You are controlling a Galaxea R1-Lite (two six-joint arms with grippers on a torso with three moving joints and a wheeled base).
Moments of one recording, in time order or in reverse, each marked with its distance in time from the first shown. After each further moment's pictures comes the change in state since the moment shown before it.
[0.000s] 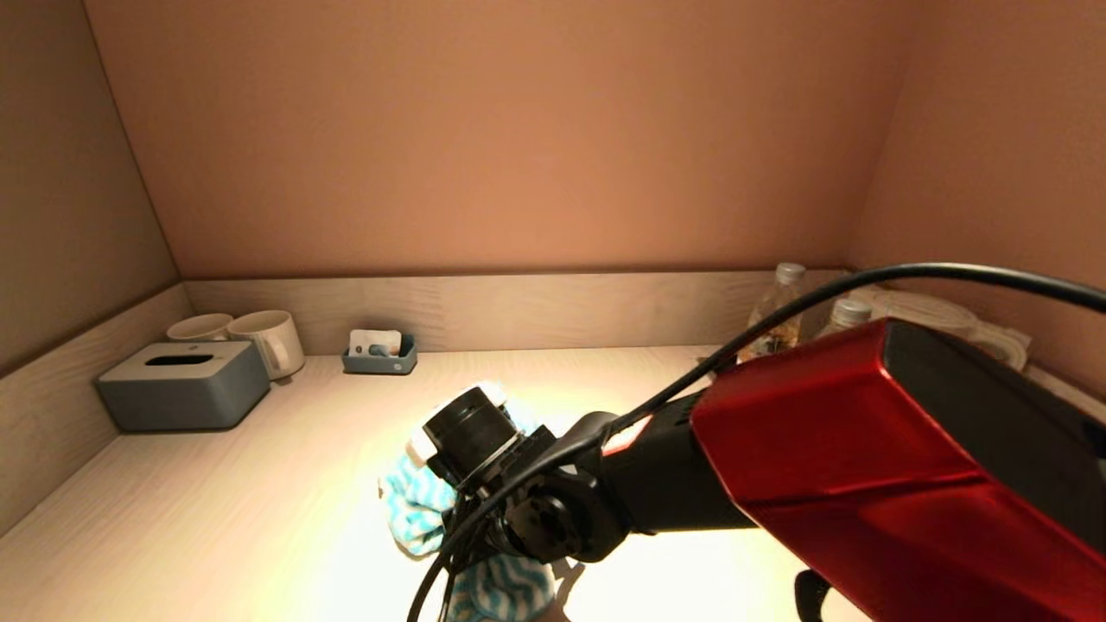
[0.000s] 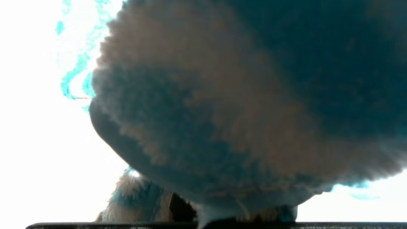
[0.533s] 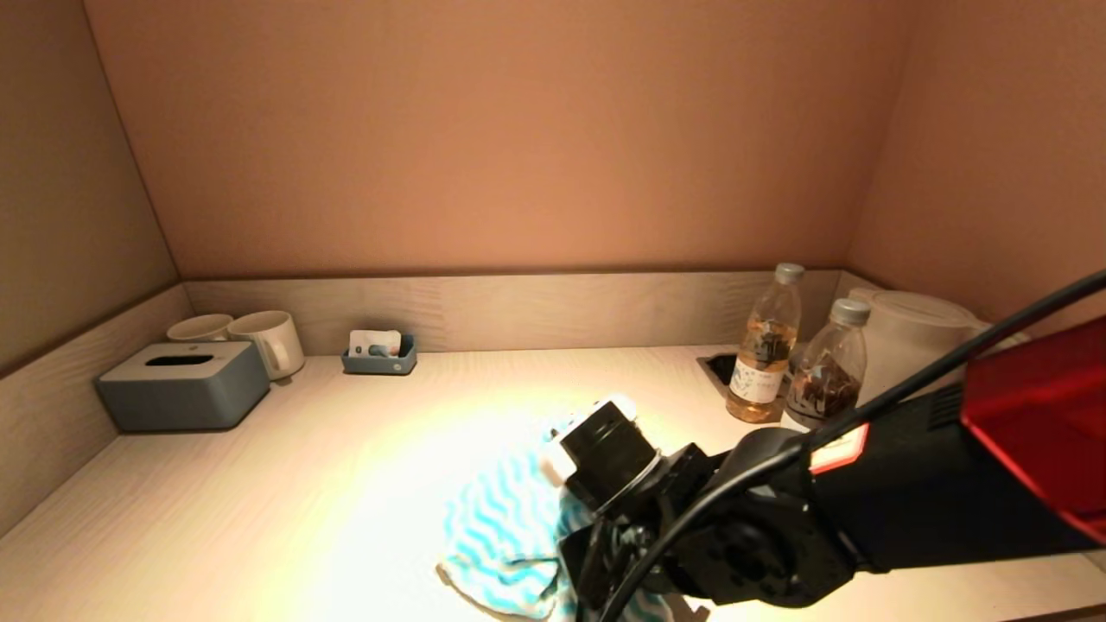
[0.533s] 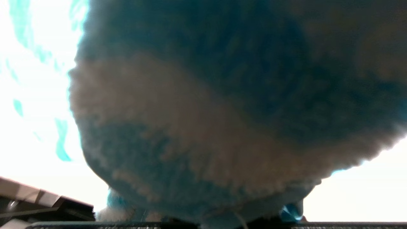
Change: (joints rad) left arm 0.000 0.000 0.000 0.000 -0.001 0.000; right arm -0.125 -0.276 0.409 -0.064 0.005 -0.040
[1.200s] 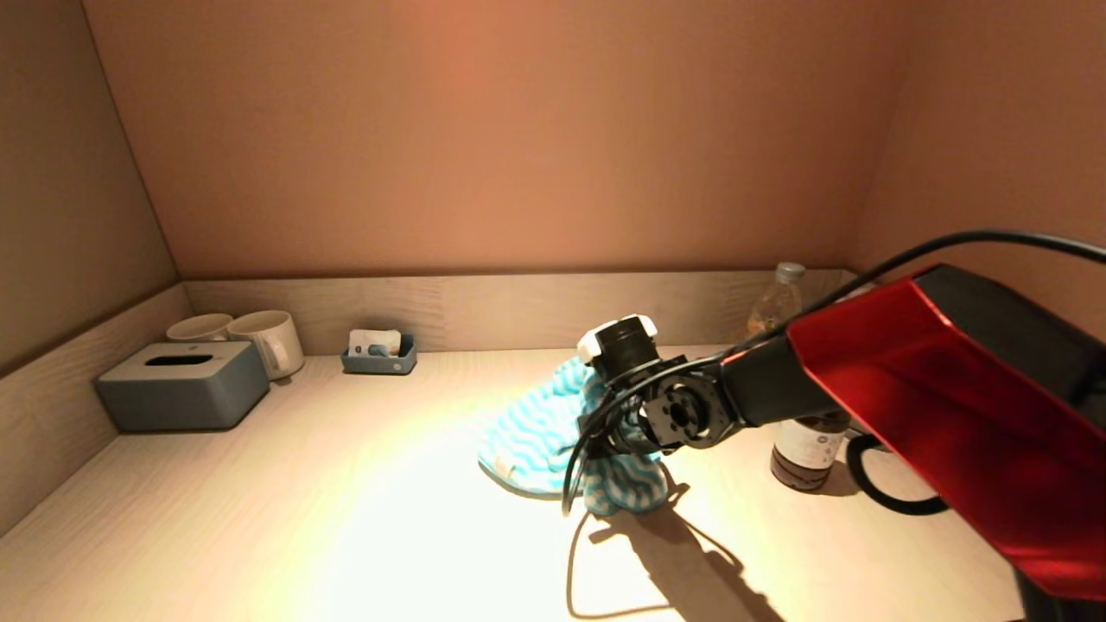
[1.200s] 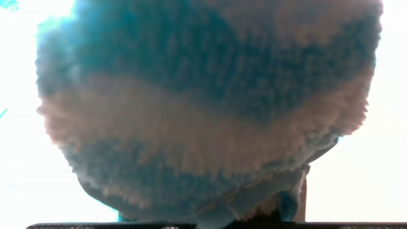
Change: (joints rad) left arm 0.000 0.000 0.000 0.000 0.000 0.000; right arm -0.256 0.304 -0.399 -0.086 0.029 -0.101
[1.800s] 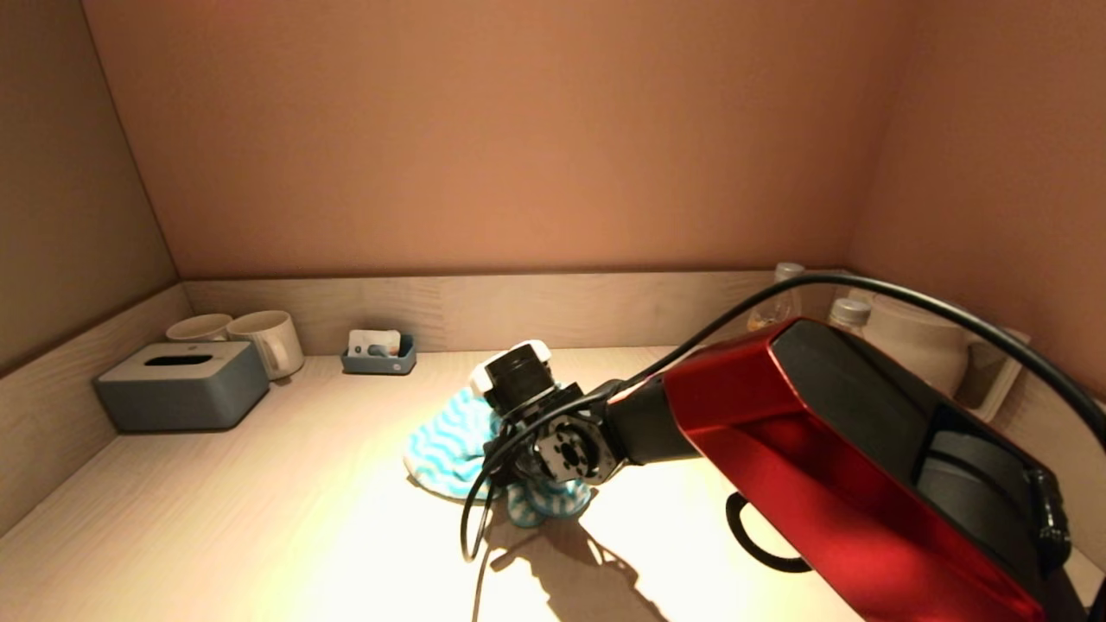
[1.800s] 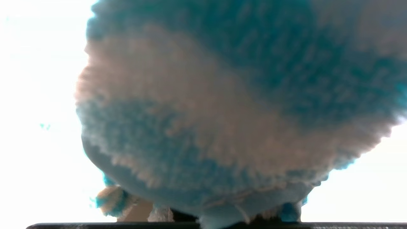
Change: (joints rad) left arm 0.000 0.000 0.000 0.000 0.000 0.000; right arm 0.224 0.144 -0.199 0.043 -0.028 0.006
